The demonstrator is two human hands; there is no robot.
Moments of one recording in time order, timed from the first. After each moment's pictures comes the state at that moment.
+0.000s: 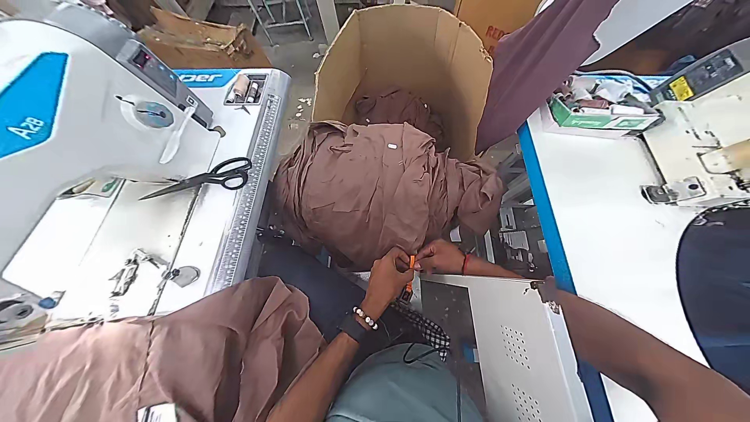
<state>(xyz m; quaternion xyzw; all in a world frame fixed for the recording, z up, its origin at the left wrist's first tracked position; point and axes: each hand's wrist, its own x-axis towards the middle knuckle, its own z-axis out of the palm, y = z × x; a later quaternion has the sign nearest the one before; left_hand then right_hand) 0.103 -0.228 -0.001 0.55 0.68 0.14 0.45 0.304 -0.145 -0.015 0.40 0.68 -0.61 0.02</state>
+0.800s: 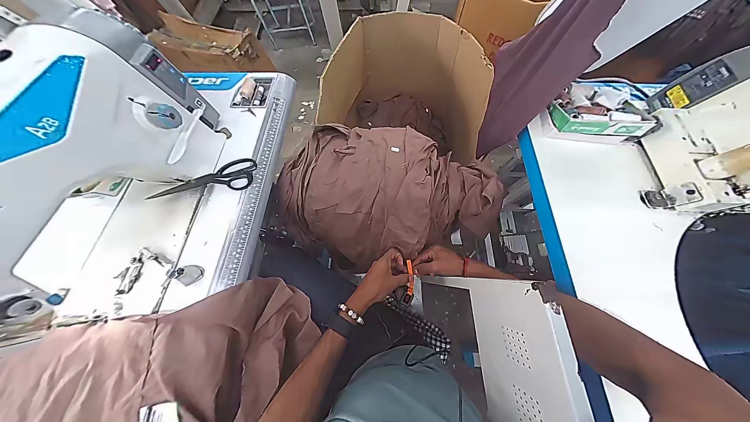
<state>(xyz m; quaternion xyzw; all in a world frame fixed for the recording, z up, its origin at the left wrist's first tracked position) 0.072 -0.225 -0.015 0.55 0.57 0.19 0.58 0.301 -0.148 -0.025 0.34 0.71 -0.61 0.00</state>
